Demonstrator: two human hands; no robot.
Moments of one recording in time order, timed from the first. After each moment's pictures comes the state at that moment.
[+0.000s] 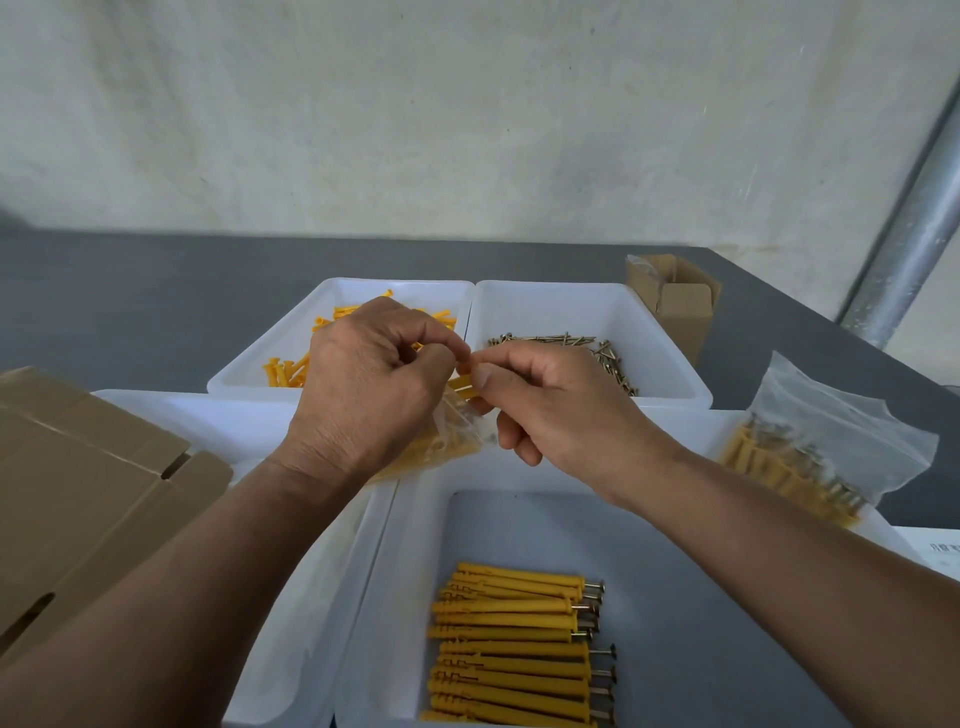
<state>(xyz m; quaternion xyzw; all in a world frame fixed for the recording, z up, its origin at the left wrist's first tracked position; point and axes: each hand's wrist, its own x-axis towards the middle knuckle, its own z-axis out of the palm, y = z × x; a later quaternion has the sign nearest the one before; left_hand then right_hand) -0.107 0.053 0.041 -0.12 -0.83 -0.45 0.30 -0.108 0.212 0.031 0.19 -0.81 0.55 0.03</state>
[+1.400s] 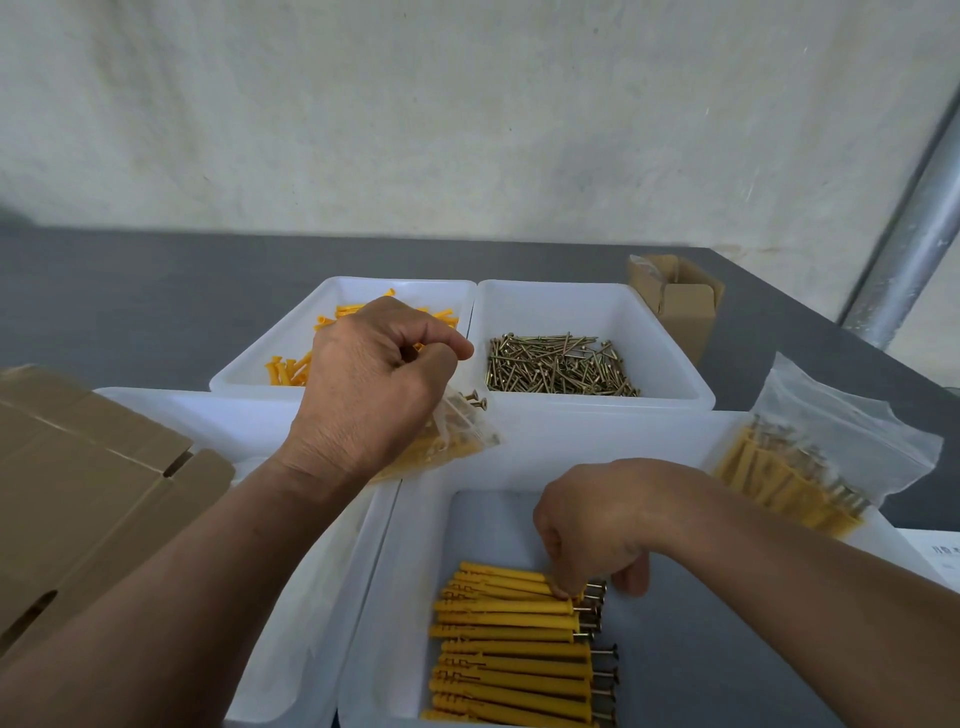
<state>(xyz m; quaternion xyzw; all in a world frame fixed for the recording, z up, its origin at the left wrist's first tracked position) -0.105 0.052 0.043 -0.11 -0.83 -0.46 0.28 -0.111 0.232 0.001 0.16 -0.93 -0.06 -0.33</state>
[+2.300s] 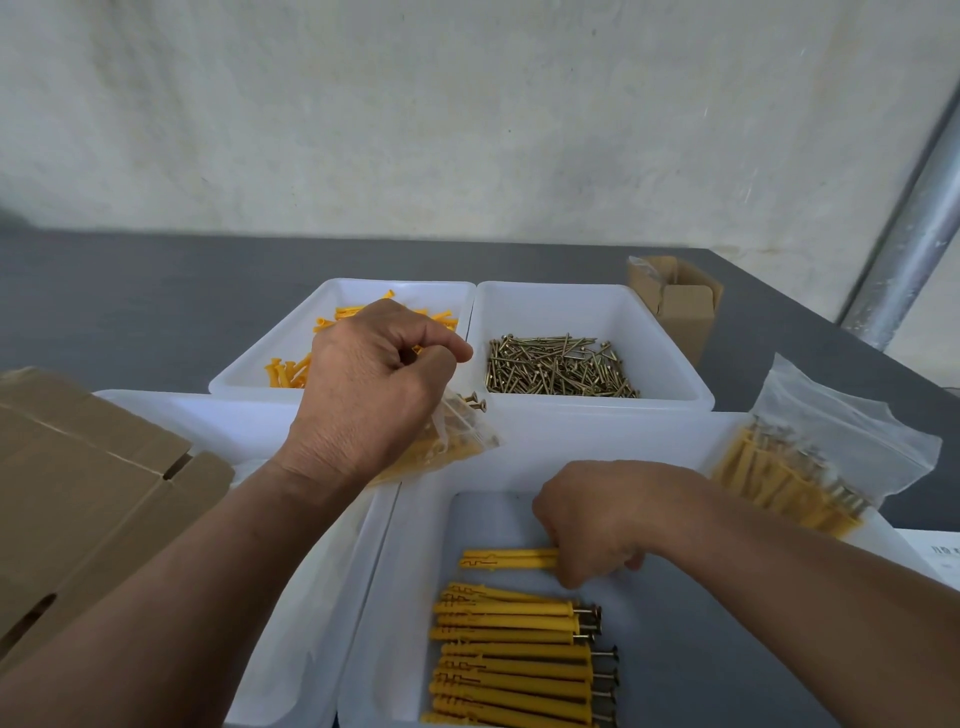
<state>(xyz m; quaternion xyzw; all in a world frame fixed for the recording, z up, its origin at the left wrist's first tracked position) -0.104 0.052 0.042 -0.11 -0.83 -0.47 0.28 -0.116 0.232 -0.005 0.19 -0.94 -0.09 -0.28</state>
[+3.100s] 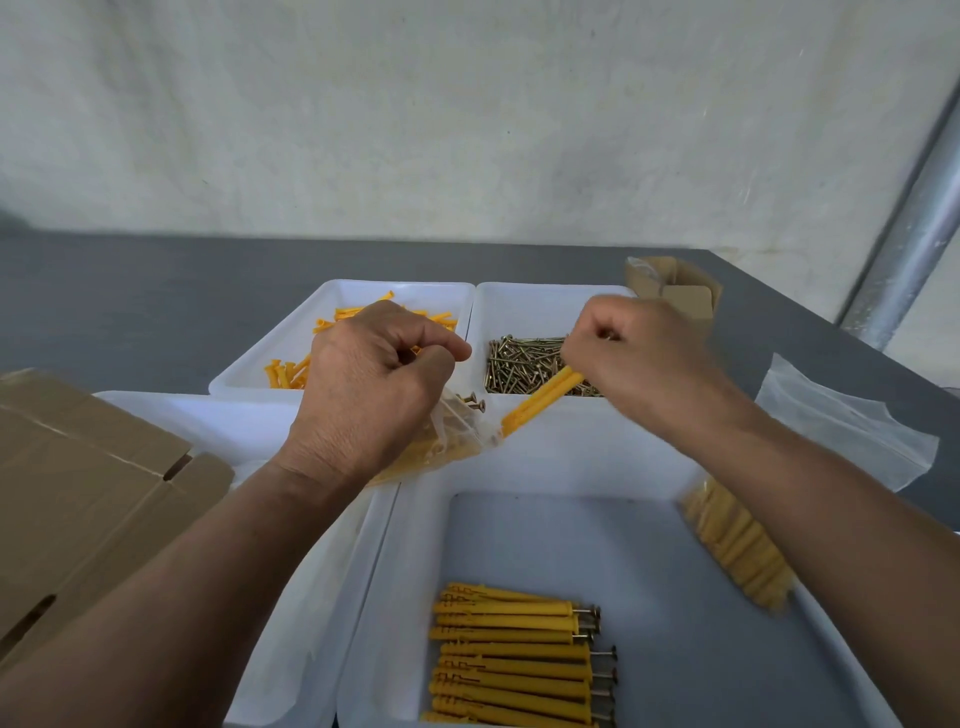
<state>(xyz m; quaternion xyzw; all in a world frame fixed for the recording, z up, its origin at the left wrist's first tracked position) -0.105 0.052 0.041 -0.10 -0.83 -0.48 0.28 -0.127 0.255 0.051 0.08 -0.90 0.38 0.18</state>
